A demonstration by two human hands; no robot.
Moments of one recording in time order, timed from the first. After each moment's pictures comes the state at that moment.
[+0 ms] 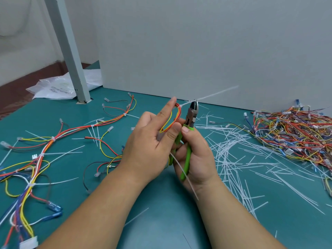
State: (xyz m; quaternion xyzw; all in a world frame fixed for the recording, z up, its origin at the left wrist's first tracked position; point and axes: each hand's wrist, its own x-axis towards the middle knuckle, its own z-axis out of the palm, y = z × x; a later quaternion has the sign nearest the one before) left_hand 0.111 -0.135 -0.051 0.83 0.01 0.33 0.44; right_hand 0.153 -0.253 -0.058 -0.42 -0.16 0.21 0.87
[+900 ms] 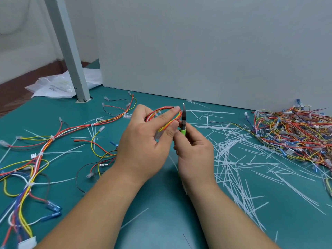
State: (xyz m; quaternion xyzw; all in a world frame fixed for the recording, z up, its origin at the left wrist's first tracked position) left_hand 0.107 -0.133 -0.041 0.84 0.01 0.41 0.35; right_hand 0.151 -0.250 -0.063 -0.63 -0.19 -0.02 0.75
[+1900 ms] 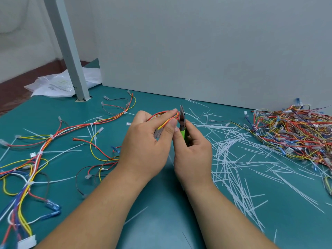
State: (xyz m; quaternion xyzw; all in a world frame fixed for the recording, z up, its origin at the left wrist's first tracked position) left_hand 0.110 -0.141 -0.046 0.82 0.05 0.39 0.42; right_hand 0.151 -0.247 -0.067 -0.69 -0.20 -0.10 0.69
